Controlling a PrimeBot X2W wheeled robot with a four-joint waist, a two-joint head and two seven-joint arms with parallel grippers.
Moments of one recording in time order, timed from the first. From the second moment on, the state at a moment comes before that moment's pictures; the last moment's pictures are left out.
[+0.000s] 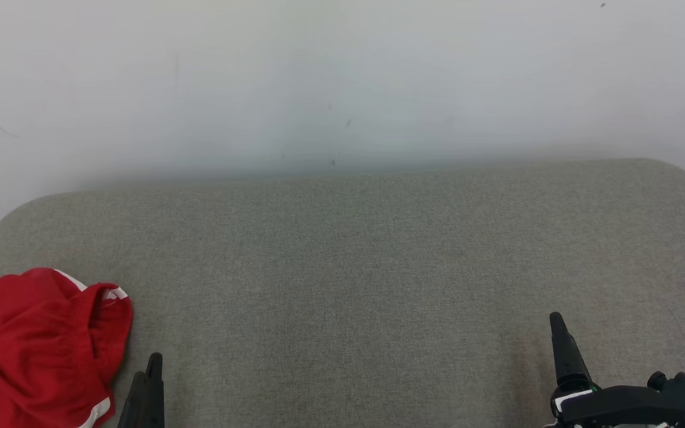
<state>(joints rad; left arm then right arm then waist) -0.03 0.07 -0.01 0.07 -1.03 -0.10 -0.05 -0.08 -0.10 0.13 0.22 1.10 0.13 -0.07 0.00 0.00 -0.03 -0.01</state>
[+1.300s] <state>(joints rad) 0.00 0.09 -0.12 -0.02 -0.40 0.02 -0.16 -0.01 -0.11 0.21 0.09 0.48 0.13 -0.17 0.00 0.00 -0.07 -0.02</state>
